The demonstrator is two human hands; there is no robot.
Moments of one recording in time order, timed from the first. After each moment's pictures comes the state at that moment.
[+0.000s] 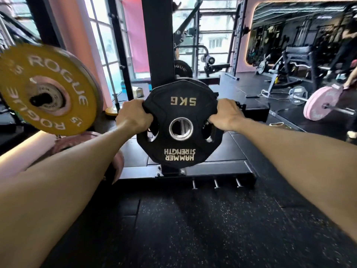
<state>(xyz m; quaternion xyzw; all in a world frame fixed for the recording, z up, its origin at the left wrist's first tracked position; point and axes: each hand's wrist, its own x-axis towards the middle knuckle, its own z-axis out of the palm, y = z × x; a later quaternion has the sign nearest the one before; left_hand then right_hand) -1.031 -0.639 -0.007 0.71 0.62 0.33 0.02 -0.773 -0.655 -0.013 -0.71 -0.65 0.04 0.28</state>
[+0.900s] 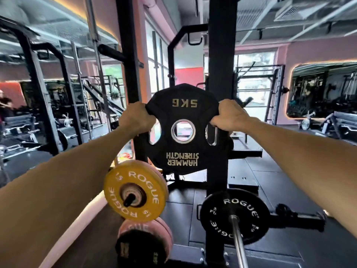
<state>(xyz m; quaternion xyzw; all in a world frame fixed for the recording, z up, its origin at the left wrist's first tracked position) -1.227 -0.630 0.545 0.64 0.66 0.39 -0.10 -0.960 -0.602 0.547 -0.58 -0.74 -0.03 0.33</state>
